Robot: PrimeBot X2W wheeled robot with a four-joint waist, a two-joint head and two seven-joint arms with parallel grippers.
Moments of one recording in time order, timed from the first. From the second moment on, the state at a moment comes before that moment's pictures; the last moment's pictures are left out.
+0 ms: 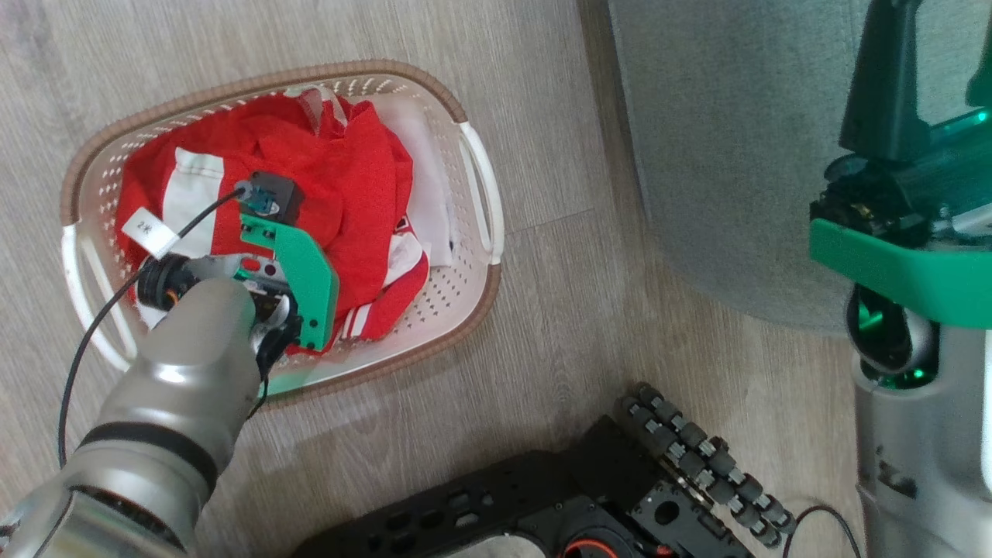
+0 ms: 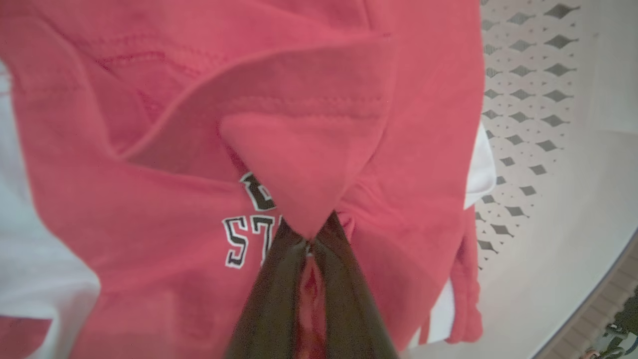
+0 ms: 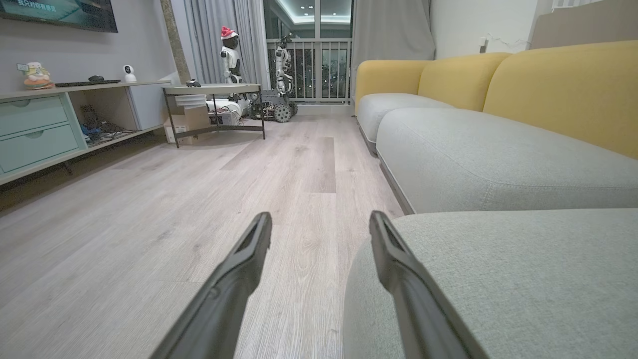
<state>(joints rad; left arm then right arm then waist) -0.90 0.16 -0.80 1.20 -0.59 -0.12 0.17 -0.49 -0.04 0.06 -0.30 0.25 0.13 -0.26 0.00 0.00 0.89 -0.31</state>
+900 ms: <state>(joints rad) -0.78 0.17 -1.05 0.94 -0.90 -0.12 -0.10 -0.38 -0.04 0.06 -0.12 0.23 0.13 -0.26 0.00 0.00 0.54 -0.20</state>
